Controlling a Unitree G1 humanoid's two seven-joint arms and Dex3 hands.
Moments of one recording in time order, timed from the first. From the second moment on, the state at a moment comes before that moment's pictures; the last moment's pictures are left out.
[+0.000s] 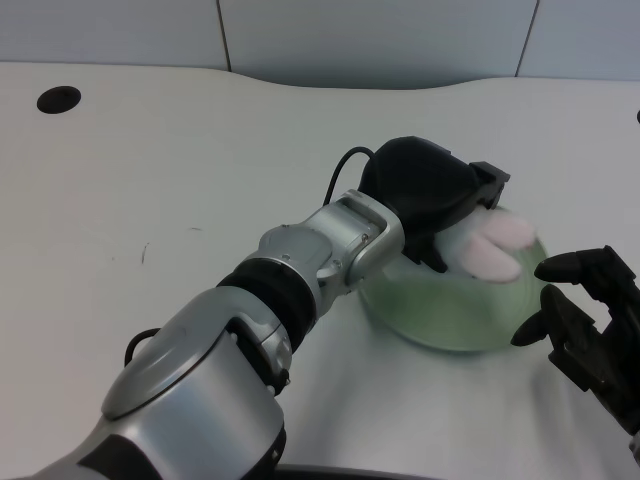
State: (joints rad) left arm -1.15 -0.18 -0.74 1.34 0.85 -0.32 0.33; right arm 0.01 -0.03 -0.13 0.06 0.28 0.01 0.25
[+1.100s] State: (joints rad) left arm -1.17 -0.15 -0.77 1.35 0.87 -0.24 0.12; right arm 0.01 -0.03 -0.13 0.05 0.28 0.01 0.26
